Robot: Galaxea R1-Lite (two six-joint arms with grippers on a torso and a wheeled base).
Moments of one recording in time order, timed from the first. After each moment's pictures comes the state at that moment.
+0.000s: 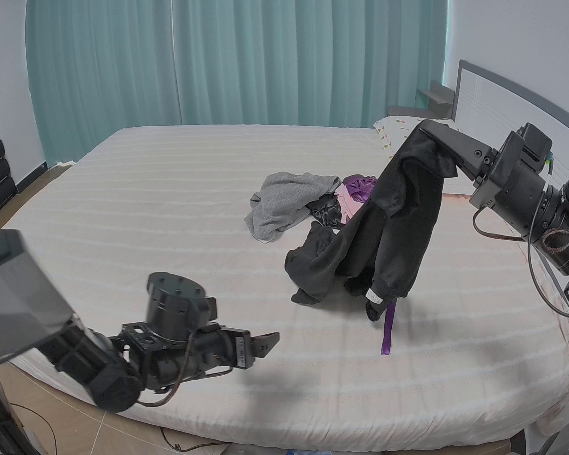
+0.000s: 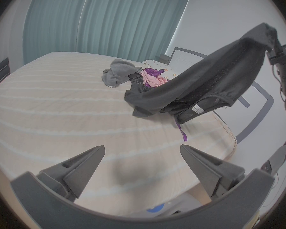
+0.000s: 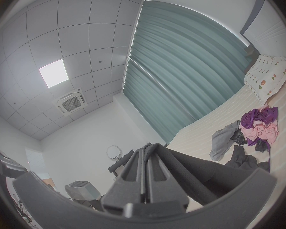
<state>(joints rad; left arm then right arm) -0.61 1.92 -0.53 -0.81 0.04 -0.39 0.48 1.54 -0.68 -1.18 0.33 0.78</state>
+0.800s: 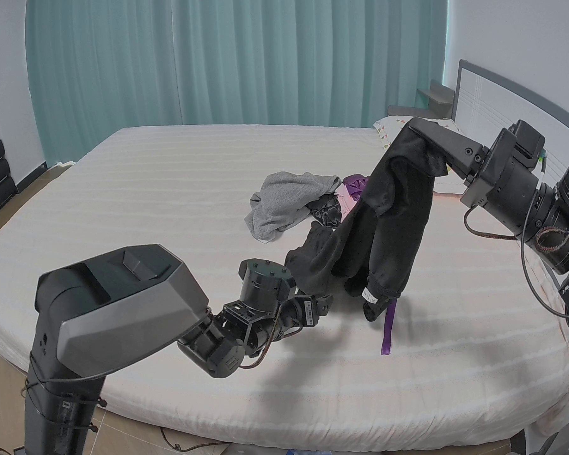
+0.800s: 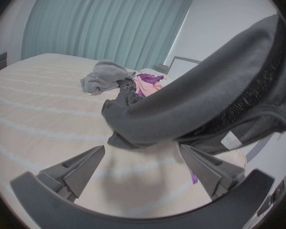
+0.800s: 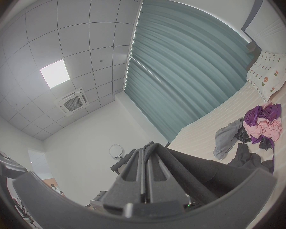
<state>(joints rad) -0.65 2.40 -1.11 -0.85 0.09 -0.43 0.51 1.56 -0.71 -1.18 0.33 0.79</state>
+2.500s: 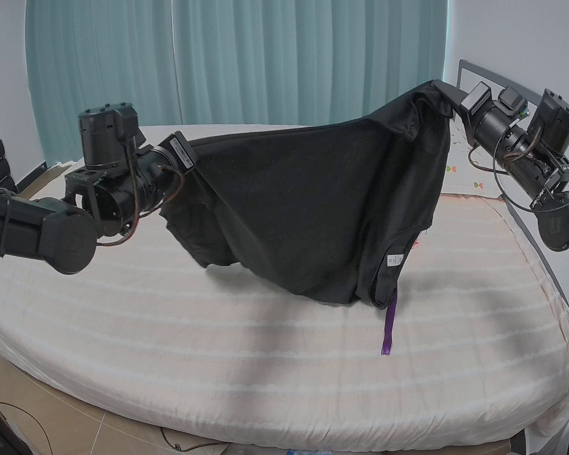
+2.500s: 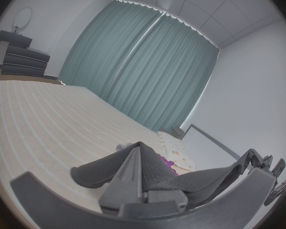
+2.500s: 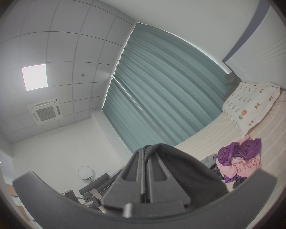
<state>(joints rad) -0.37 1.82 -1.12 -0.63 0.22 -0.57 0.25 1.80 -1.11 -1.04 0.22 0.78</state>
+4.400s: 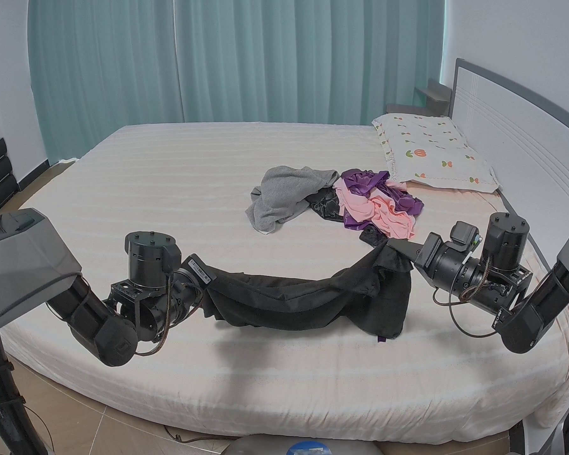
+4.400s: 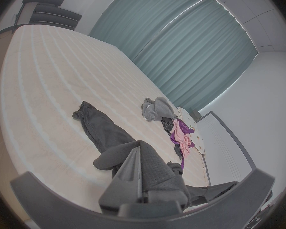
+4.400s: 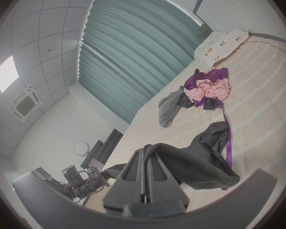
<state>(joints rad) -0.41 2.04 -0.70 -0.93 0.21 -0.93 0.35 1.97 -0.58 -1.26 0.27 0.80</state>
